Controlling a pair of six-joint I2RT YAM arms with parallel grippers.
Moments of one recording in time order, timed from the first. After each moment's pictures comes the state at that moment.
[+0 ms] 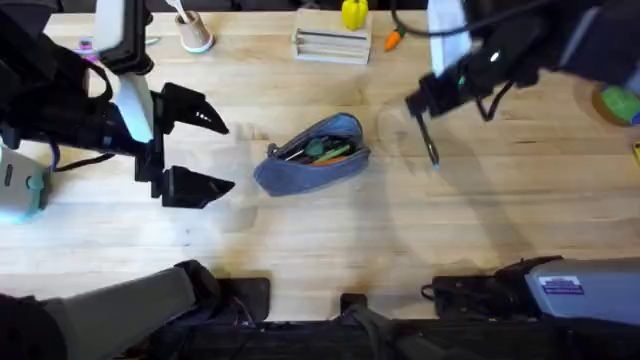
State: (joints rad) left arm 0.43 1.39 1.07 -1.46 0.77 1.81; right arm 0.24 1.54 1.14 -0.77 -0.08 -0.18
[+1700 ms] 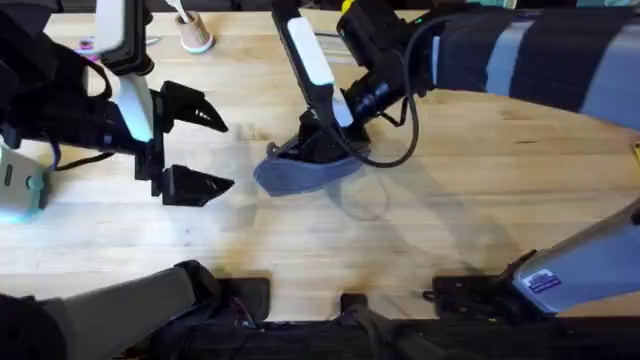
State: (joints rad) left arm 0.43 1.39 1.07 -1.44 0.77 1.81; right arm 0.59 1.80 1.28 -0.69 -0.72 -1.23
